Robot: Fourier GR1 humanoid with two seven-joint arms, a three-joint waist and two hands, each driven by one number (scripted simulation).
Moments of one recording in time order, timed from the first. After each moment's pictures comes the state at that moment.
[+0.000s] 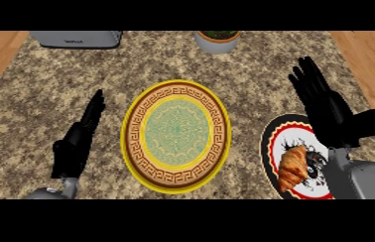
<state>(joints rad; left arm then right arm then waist) -0.05 0.38 -0.31 -1.60 0.09 0.33 0.09 -0.21 -0.32 0.09 -1.61 -0.39 -0.12 0.13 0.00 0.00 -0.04</state>
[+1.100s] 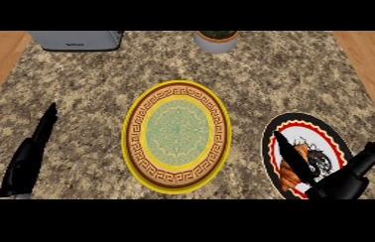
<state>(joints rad) 0.08 0.54 -0.16 -1.51 0.06 0.28 -0.09 0.16 -0.04 0.16 -1.73 0.48 -1.16 0.03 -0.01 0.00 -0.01</state>
